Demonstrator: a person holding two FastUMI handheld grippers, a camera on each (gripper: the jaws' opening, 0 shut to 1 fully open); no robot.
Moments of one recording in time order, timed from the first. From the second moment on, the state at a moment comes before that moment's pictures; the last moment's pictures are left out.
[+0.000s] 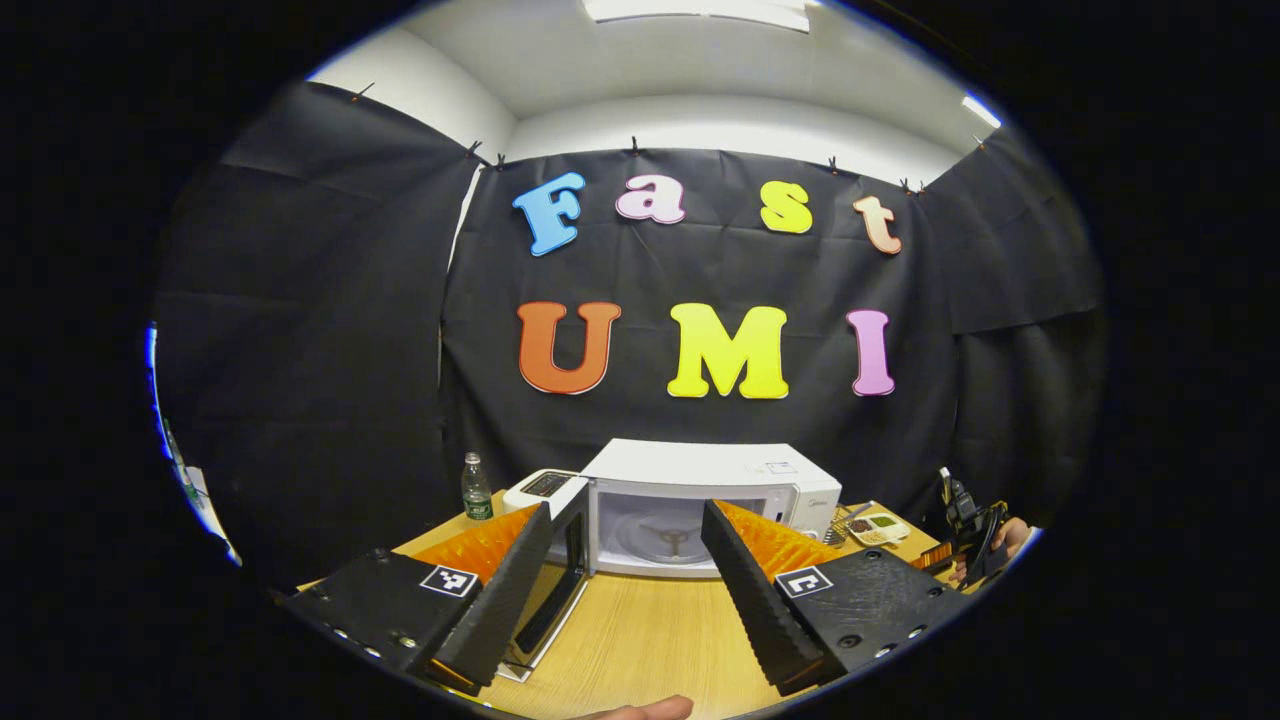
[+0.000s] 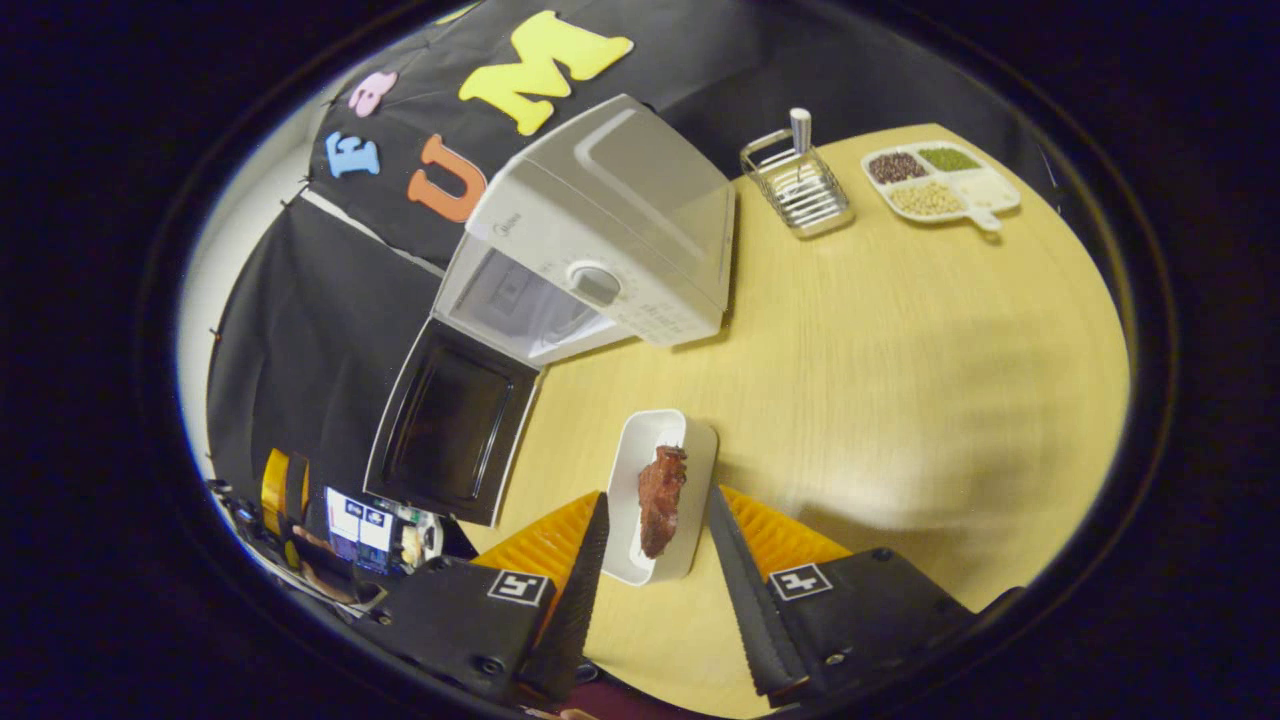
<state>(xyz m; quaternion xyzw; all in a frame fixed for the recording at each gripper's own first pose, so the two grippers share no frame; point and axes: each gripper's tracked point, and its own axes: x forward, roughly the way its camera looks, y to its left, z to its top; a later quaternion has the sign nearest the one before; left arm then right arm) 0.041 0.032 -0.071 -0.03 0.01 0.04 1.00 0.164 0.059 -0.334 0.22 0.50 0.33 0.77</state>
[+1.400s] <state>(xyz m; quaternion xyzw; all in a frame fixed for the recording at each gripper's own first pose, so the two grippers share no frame) -0.001 0.079 -0.082 -0.05 -0.02 0.00 1.00 0.112 0.179 -0.233 -0.13 0.14 0.21 0.96</state>
